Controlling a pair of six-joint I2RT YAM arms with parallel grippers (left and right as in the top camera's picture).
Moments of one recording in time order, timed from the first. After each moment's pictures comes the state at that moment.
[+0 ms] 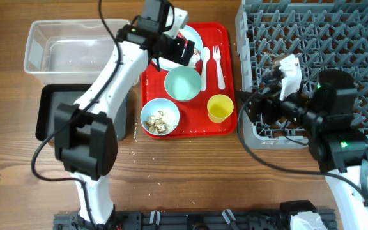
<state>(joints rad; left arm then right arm) -0.36 2.04 1.77 -0.69 0.19 0.04 0.08 1.01 0.96 -0.54 -0.58 -0.04</state>
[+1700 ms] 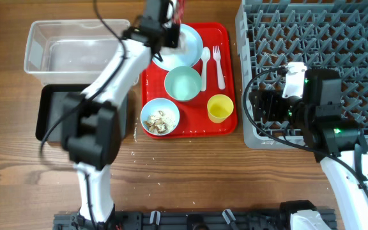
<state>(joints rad) -0.33 2.13 1.79 -0.46 -0.01 -0.12 0.09 1.10 0.96 -0.70 -0.25 0.14</state>
